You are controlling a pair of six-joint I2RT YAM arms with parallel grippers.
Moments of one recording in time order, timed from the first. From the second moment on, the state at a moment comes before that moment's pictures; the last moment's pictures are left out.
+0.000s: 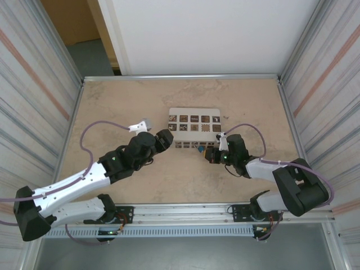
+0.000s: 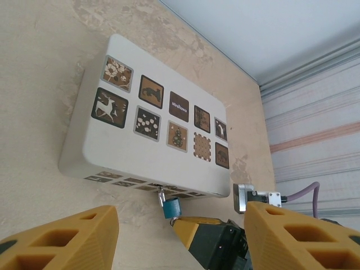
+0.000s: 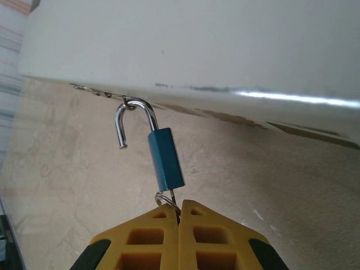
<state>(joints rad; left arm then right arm) -0.96 1.01 0.81 -0.30 -0.40 -1.10 0.44 1.36 0.34 0.35 -0.44 0.61</state>
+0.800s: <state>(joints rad) -0.96 0.98 0.78 -0.38 -0.50 -1.08 0.41 1.29 0.34 0.20 -0.41 0.61</state>
